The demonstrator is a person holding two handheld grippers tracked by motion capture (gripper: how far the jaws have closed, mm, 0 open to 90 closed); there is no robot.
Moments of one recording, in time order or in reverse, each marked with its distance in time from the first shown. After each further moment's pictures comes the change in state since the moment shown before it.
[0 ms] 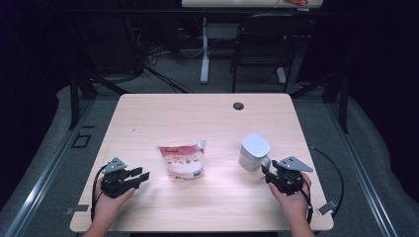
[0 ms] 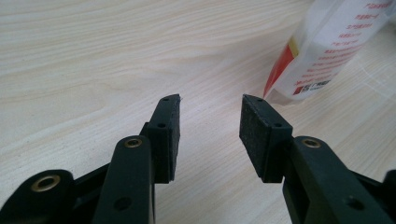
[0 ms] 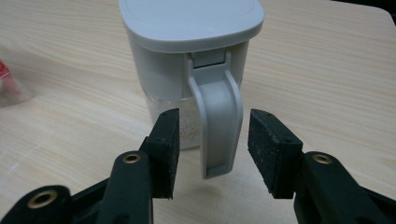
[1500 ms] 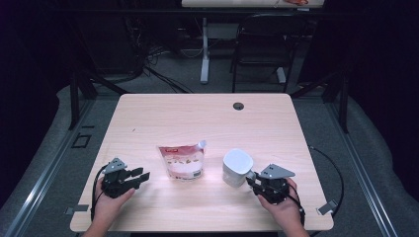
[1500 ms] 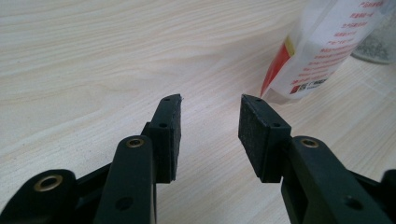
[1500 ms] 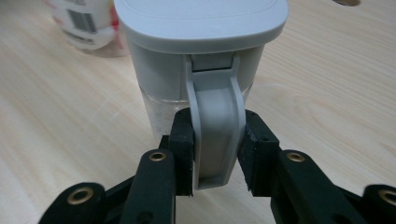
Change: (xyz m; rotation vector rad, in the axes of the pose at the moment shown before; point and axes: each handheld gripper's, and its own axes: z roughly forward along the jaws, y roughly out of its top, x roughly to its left) left arm -0.001 0.001 0.000 0.008 -0.010 0.012; right arm 0.043 -0.002 -0.005 0.083 0.216 -0.199
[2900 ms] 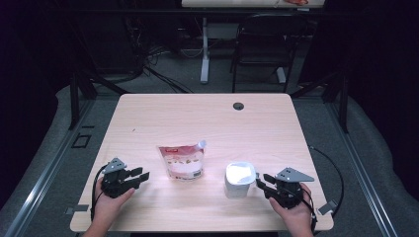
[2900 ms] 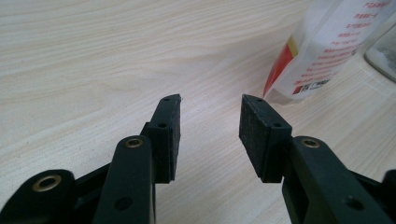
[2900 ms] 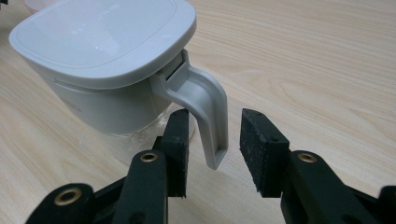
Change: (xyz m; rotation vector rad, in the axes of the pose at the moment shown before) left arm 0.001 -0.001 0.000 -0.010 0.008 -0.007; right arm -0.017 -0.017 -0.027 -0.049 -0.005 0.130
